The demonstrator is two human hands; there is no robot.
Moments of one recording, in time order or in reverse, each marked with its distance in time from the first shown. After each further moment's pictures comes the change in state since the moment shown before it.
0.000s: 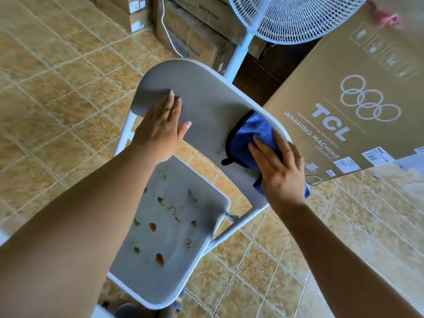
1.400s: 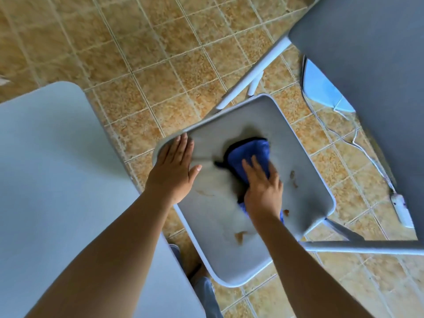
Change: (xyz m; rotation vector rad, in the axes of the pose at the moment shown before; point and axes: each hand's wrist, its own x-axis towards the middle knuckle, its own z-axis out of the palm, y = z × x) left_hand -0.217 -0.179 0.174 0.064 -0.251 -0.427; right_hand -0.062 -0.266 0.187 0.418 -0.555 0.161
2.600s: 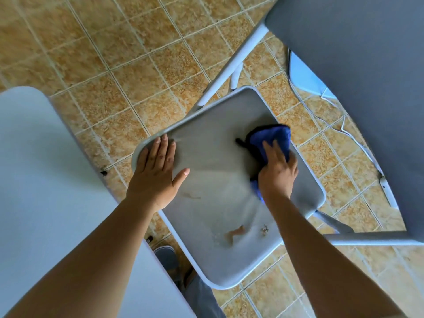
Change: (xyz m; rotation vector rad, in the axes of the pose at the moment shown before) left_hand 0.001 -0.001 0.005 -0.042 -0.059 -0.028; right_hand 0.042 0.047 -0.010 0.052 -0.010 0.344
